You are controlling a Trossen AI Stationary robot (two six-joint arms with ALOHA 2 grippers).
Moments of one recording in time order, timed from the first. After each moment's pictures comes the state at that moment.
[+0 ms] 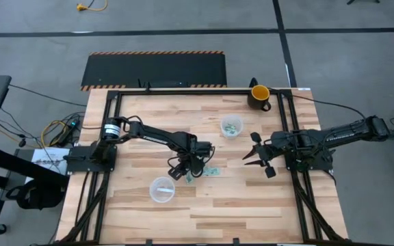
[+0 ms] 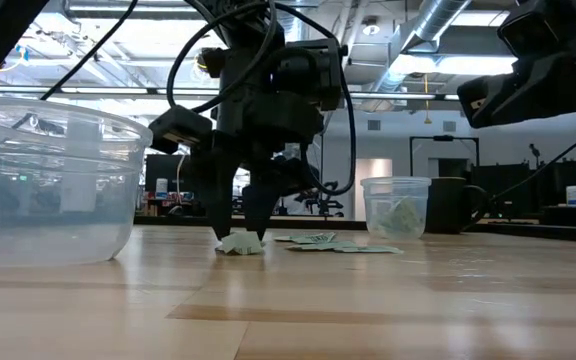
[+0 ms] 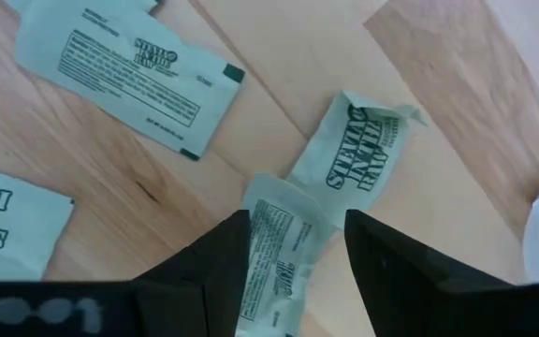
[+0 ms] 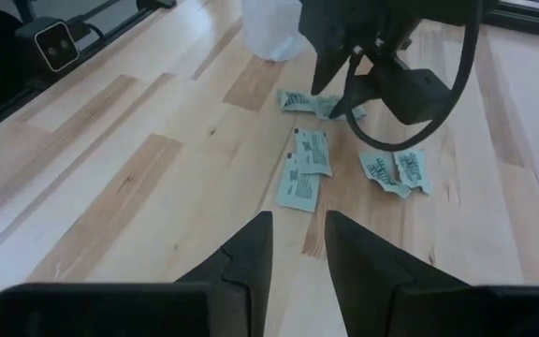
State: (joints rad) left arm -0.02 2.10 1.48 -0.84 0.29 0.69; right arm 0.12 0.70 0.31 -0.13 -0.16 -0.22
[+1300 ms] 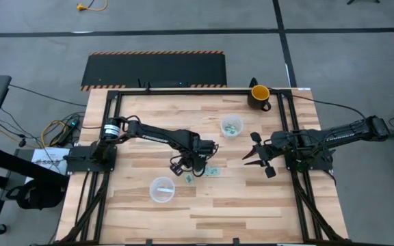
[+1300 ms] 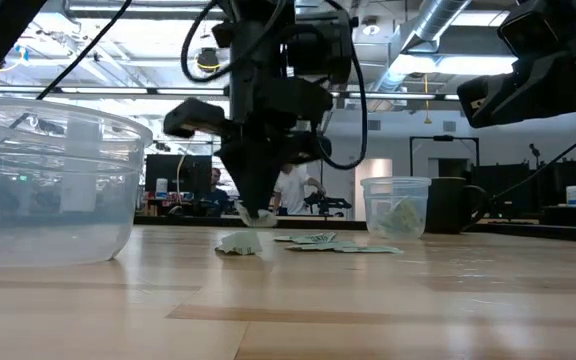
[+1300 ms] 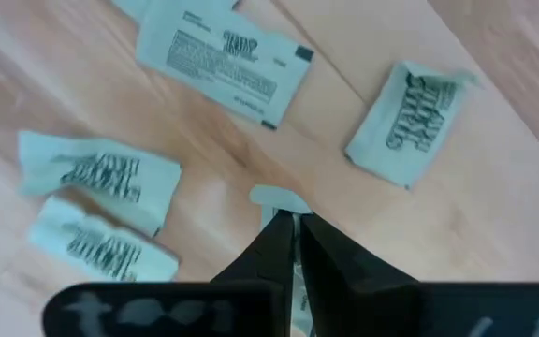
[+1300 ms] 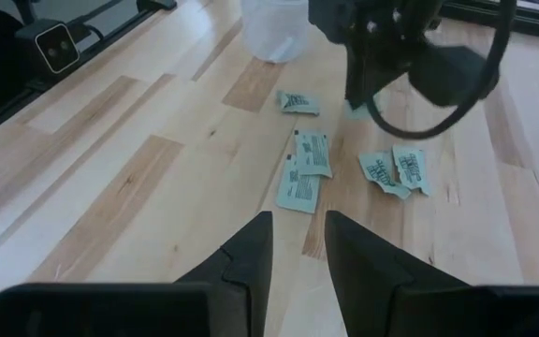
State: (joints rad) left arm -0.03 2.10 1.60 -0.95 0.11 0.76; right arm 0.12 0.70 0.31 -0.12 -0.16 -0.22
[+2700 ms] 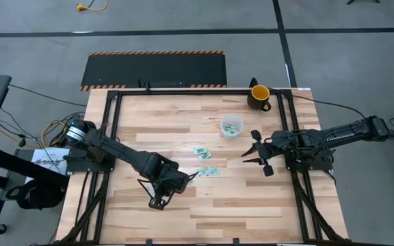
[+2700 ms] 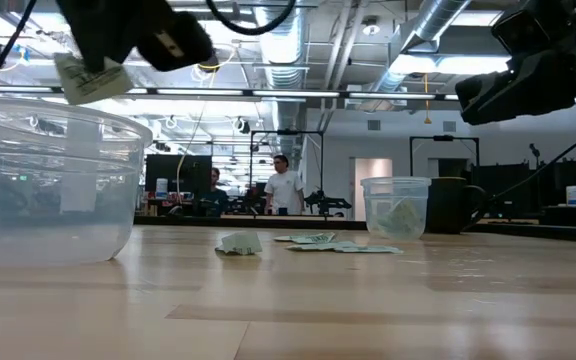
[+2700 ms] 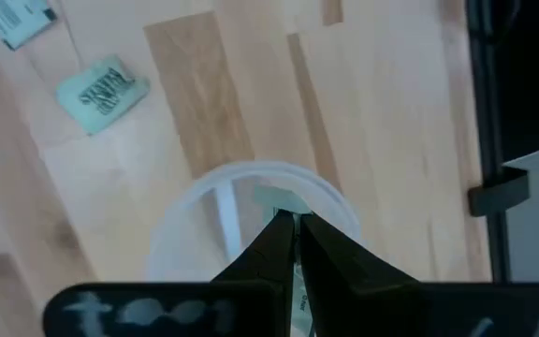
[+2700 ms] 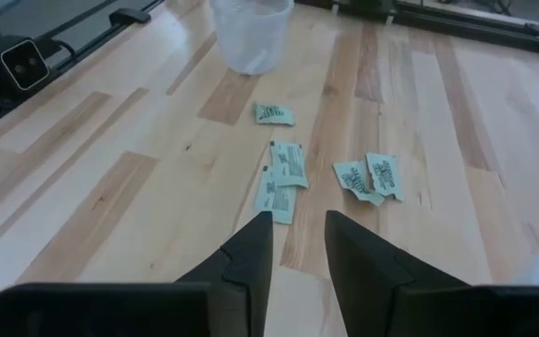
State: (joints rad) left arm -0.38 1.75 1.45 -1.04 0.18 -0.16; right arm 0.12 0.70 0.31 -0.09 -0.10 -0.19
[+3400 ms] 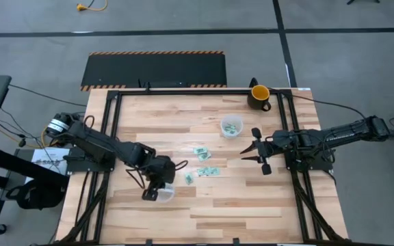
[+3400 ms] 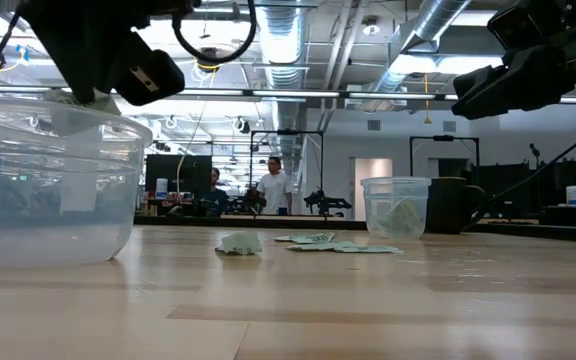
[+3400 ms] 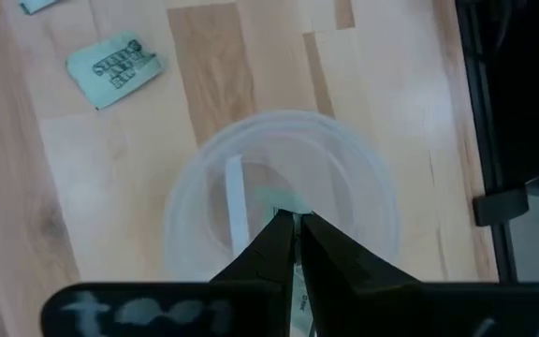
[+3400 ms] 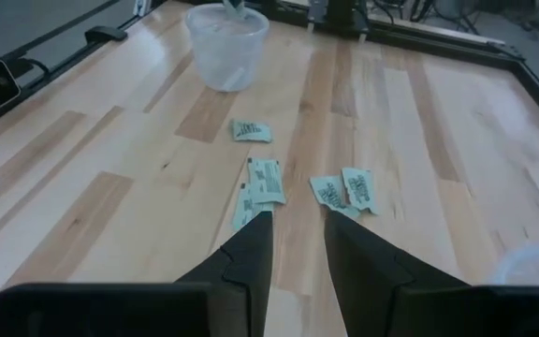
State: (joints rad) left arm -0.32 1.50 1.08 -0.72 0.23 -0.19; right arm 0.12 0.70 0.31 -0.04 -0.05 -0.19
